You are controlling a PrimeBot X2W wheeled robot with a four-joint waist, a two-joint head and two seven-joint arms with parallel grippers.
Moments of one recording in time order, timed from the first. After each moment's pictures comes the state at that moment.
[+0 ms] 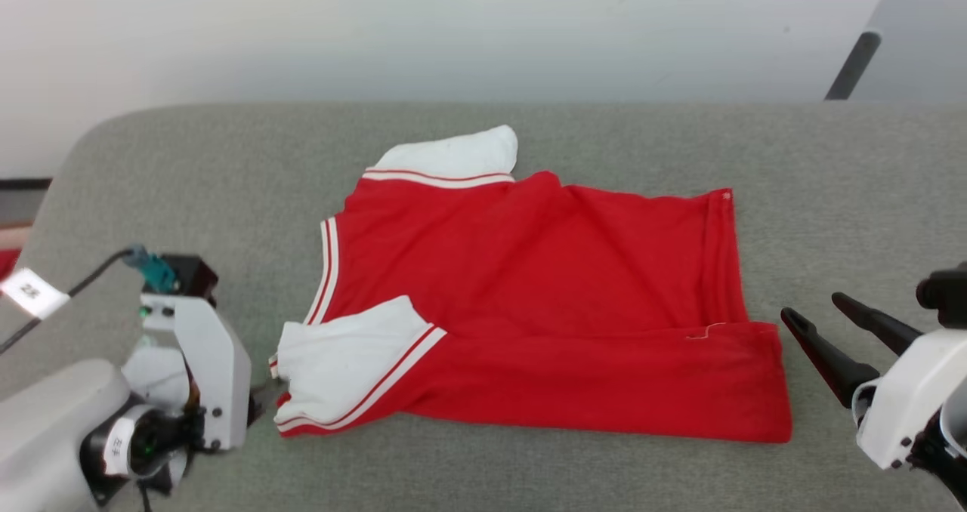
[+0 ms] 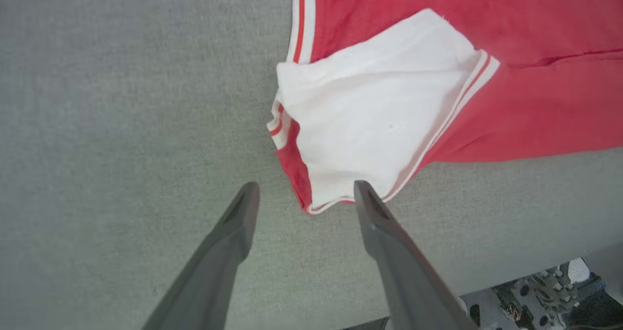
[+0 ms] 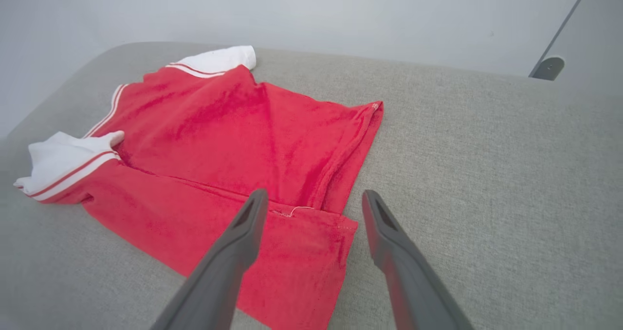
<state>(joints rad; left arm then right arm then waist) -0.83 0.98 -1.21 0.10 -1.45 0.28 0.45 -0.19 -0.51 0.17 -0.06 0.68 0.13 0.46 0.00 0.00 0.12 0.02</state>
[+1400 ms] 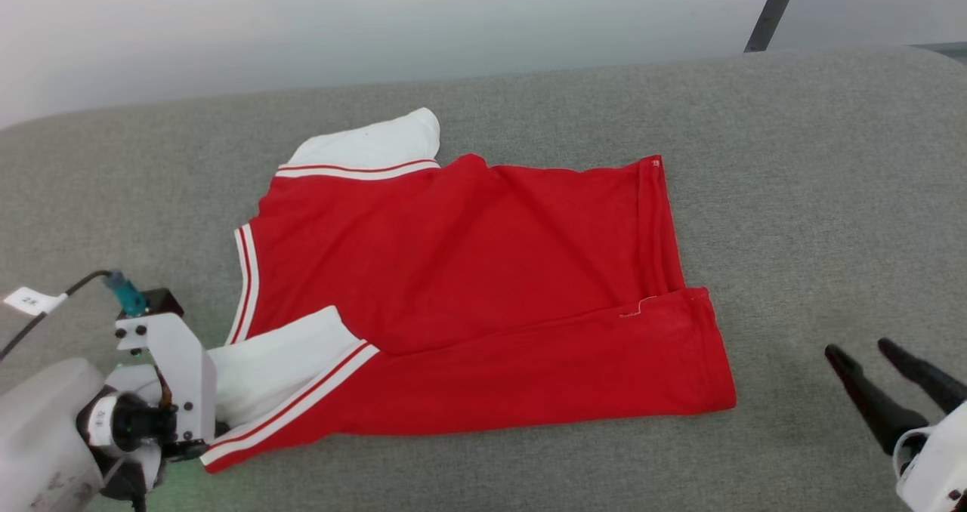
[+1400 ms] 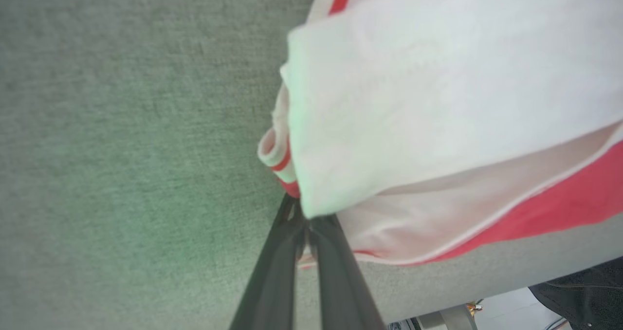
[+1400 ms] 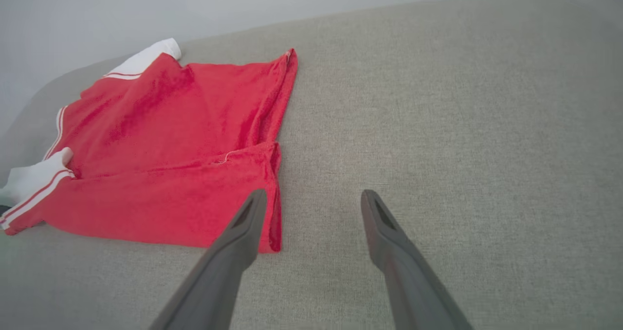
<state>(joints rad) -0.81 0.83 -1.21 0.53 -1.56 0.17 0.68 0.02 -0.37 -0.08 -0.28 0.65 0.13 0.58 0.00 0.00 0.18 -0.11</state>
